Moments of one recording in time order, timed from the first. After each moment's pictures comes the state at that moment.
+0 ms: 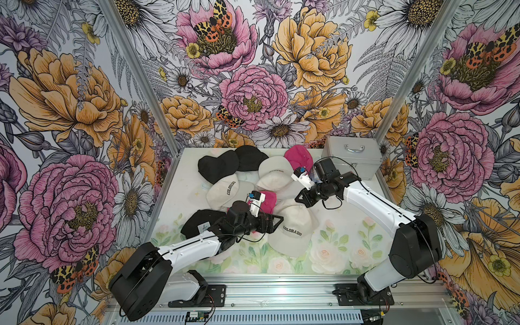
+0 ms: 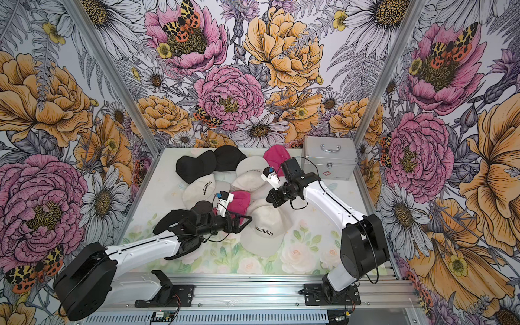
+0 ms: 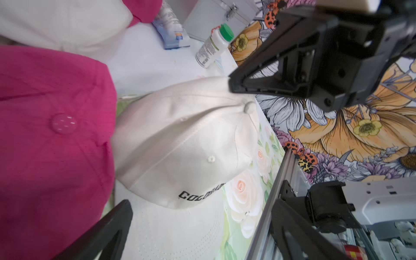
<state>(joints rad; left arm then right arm) -0.64 1.20 0.48 0.26 0.33 -0.66 0.41 1.58 1.27 -0.78 -0.48 -0.21</state>
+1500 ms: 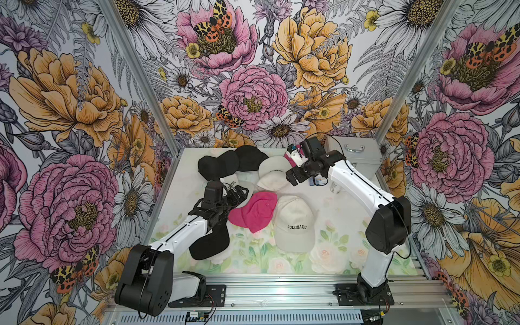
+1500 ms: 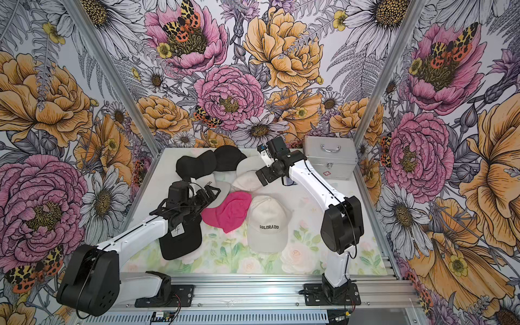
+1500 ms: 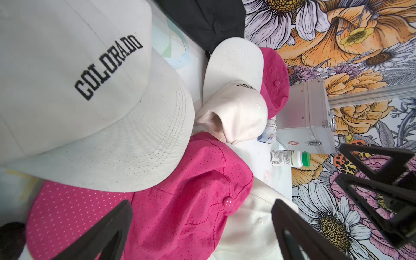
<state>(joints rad) -0.27 1.31 0.67 -0.02 0.25 -0.88 0.45 1.79 1.67 -0.80 -0.01 -0.08</state>
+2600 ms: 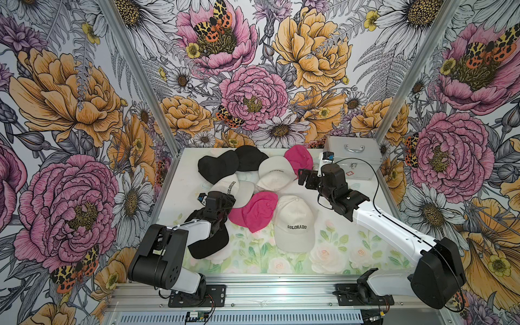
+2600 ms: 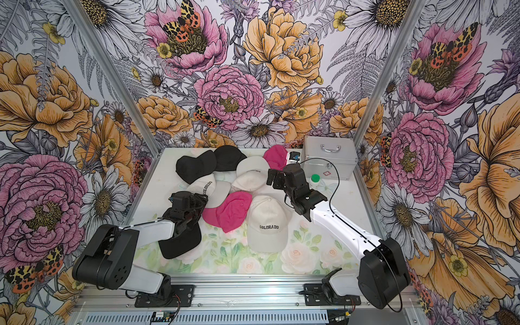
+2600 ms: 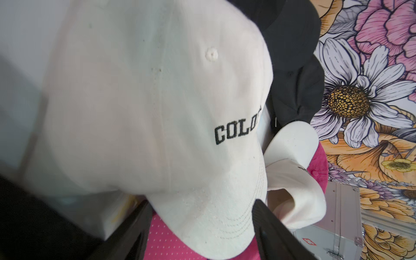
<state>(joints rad) -0.22 1.49 0.50 0.30 -0.02 -1.24 0.51 1.33 1.00 -0.12 0.21 0.49</state>
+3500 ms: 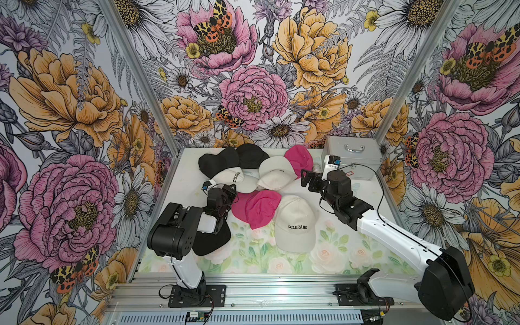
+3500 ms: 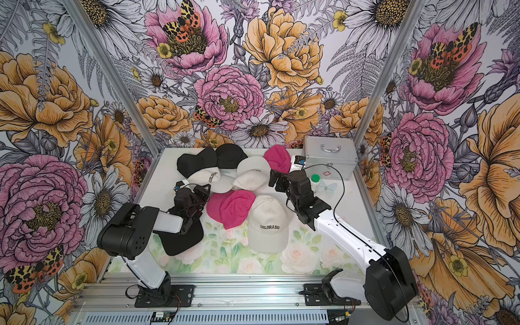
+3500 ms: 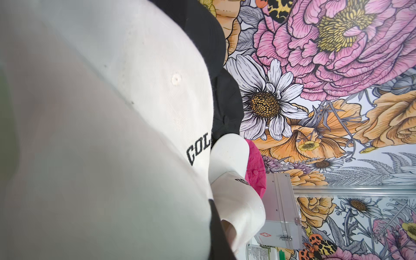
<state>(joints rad) -0.22 1.71 0.52 0.88 0.07 -1.18 0.51 1.24 0.87 0.05 0.22 0.52</state>
